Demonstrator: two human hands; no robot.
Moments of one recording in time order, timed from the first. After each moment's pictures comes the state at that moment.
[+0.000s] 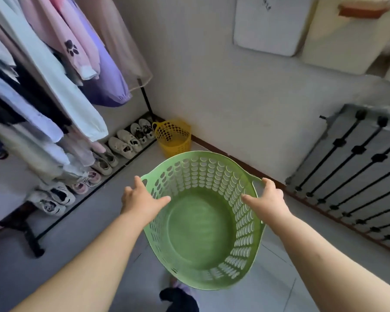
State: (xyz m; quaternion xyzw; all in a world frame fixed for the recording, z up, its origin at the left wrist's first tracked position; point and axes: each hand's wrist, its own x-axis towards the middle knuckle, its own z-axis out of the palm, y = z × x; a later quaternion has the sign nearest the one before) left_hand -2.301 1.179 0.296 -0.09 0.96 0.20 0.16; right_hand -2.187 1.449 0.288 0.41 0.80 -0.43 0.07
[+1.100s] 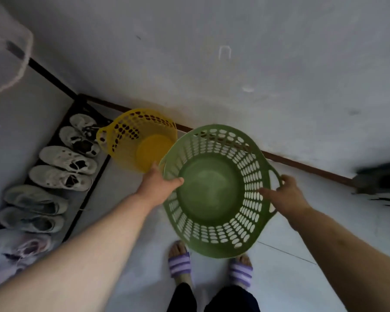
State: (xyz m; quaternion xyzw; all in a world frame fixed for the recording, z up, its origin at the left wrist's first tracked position) left_hand -2.848 1.350 0.011 0.03 0.84 0.32 0.44; right_hand -2.633 1.567 -0.007 0.63 0.60 -0.48 0.10
